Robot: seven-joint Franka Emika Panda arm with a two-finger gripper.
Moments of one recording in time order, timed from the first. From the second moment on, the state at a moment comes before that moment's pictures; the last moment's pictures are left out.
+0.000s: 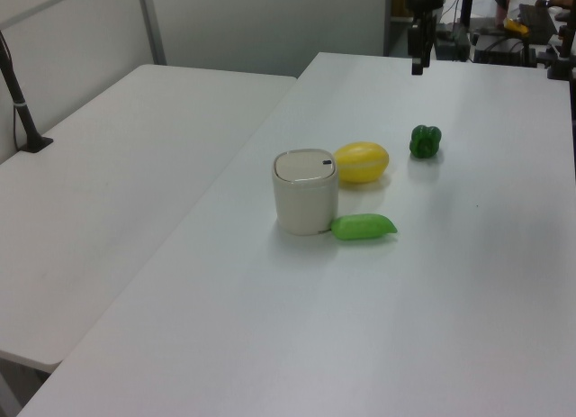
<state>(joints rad) 0.01 0.23 -0.13 -1.43 0.13 1.59 -0.17</state>
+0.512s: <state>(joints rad) 0.01 0.20 -0.13 -1.42 0.11 1.59 -0.17</state>
